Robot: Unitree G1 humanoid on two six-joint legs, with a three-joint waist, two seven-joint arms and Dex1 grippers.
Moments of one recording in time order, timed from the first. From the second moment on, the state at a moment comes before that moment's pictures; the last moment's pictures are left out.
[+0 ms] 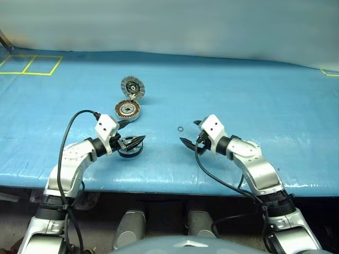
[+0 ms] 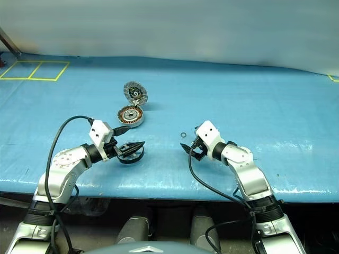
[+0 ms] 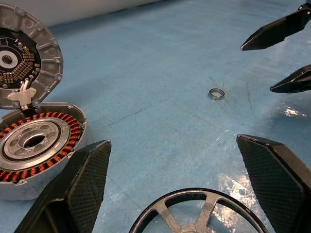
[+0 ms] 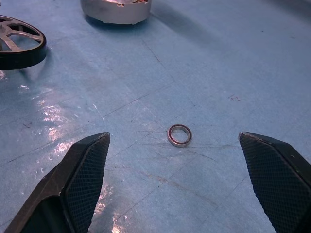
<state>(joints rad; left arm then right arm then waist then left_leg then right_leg) -0.18 0.51 -0.01 -0.08 -0.32 0.32 -0.77 -0.25 -0.44 0.17 -0.13 0.10 0.40 0.63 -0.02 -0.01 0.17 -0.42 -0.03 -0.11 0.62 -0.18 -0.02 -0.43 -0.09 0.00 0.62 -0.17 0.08</state>
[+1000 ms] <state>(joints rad) -1.14 0.77 -0.61 0.57 0.39 0.06 -1.23 -0.29 -0.43 0.19 -0.08 0.09 0.38 0.66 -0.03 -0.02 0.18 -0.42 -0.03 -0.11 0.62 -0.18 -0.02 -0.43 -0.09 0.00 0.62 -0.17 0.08</state>
